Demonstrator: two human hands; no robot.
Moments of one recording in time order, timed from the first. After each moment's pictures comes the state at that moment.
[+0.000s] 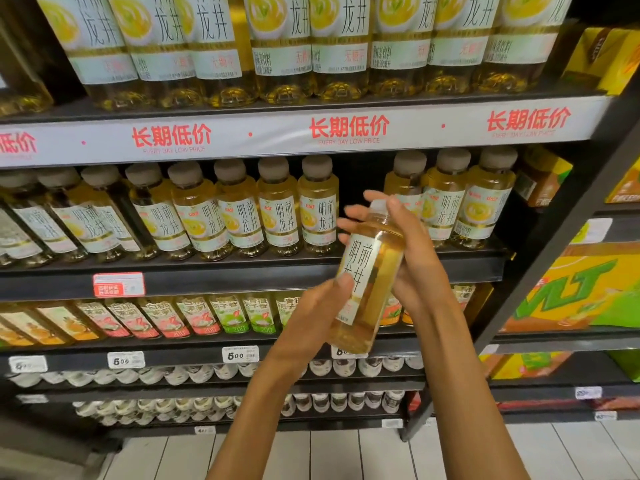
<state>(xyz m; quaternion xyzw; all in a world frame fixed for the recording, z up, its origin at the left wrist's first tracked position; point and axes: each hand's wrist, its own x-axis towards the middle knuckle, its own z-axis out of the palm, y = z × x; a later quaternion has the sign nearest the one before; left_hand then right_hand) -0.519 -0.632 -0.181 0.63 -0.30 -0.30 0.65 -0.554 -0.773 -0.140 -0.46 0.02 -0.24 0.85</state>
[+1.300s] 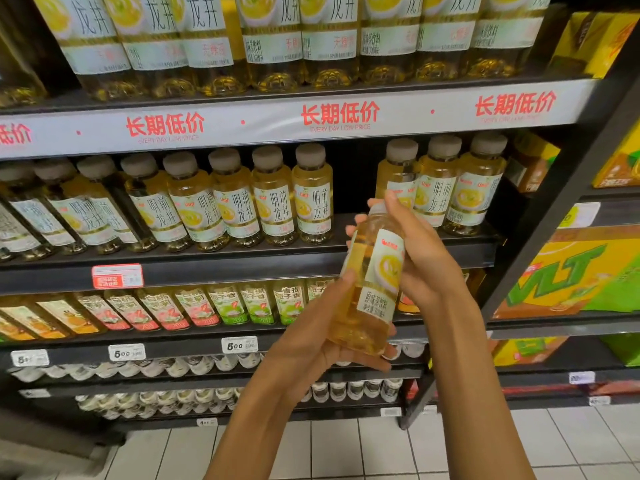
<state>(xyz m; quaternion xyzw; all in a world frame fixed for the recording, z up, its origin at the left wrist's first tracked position) -0.549 -0.622 -0.165 0.53 -0.20 -0.49 0.66 -0.567 -0.781 -0.147 -0.45 0.12 -0.19 0.86</state>
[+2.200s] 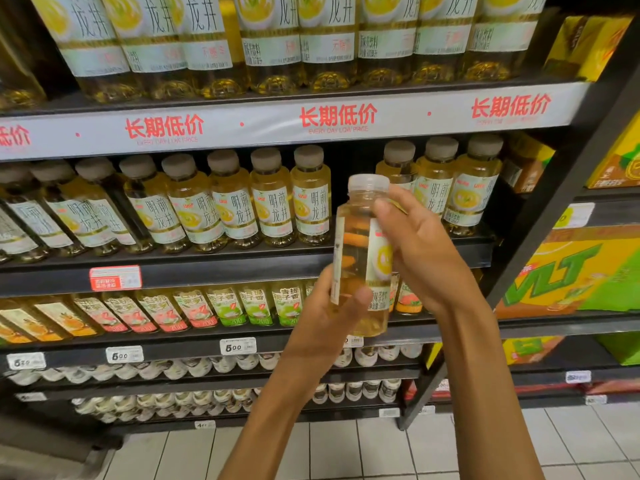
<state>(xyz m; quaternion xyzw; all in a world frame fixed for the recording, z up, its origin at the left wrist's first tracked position) -0.551 -0.633 -0.179 0.58 -0.31 -0.30 0.69 -0.587 -0.773 -0.133 -0.61 0.04 -0.24 0.76</state>
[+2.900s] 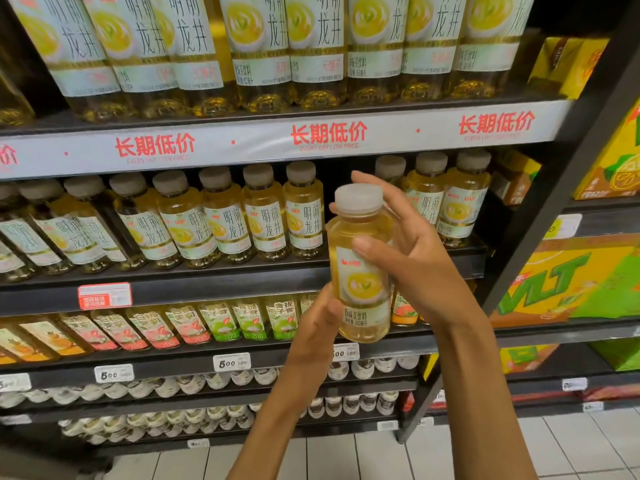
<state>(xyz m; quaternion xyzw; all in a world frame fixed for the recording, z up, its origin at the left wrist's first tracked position) -0.536 -0.647 -0.208 0.55 -0.30 -0.27 0.73 -0.595 -0.770 -0.118 -0.66 -0.07 -0.22 0.71</state>
